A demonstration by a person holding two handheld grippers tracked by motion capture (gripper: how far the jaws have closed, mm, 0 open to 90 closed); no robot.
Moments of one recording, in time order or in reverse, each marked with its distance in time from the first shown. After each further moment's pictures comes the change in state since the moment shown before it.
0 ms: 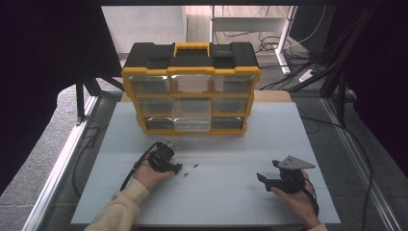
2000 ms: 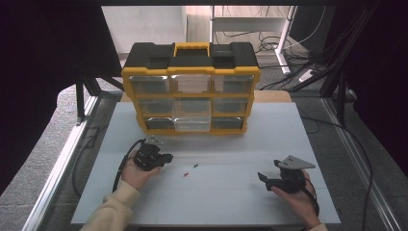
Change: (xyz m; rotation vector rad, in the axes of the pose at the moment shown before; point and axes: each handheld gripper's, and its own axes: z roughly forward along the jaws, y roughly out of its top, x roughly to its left) left arm 0.021 -0.021 -0.044 -0.201 -0.101 -0.102; right arm -0.001 -0.001 0.000 0.012 -0.028 0.000
